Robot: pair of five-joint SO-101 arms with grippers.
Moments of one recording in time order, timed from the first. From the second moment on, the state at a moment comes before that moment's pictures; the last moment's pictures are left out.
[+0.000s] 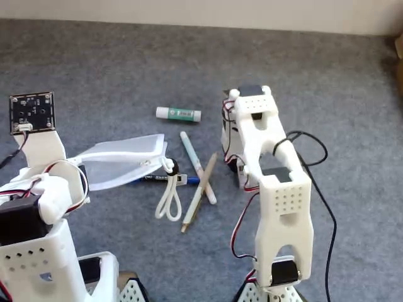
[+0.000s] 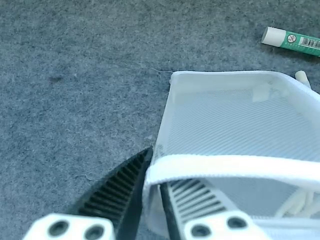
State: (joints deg) left arm -21.4 -54.5 26.4 93.3 3.2; right arm -12.2 40.3 -23.2 92.1 5.5
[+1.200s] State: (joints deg) left arm -21.2 -54.5 25.5 94.4 0.6; right arm -17.9 0.1 -0.1 99.4 5.4
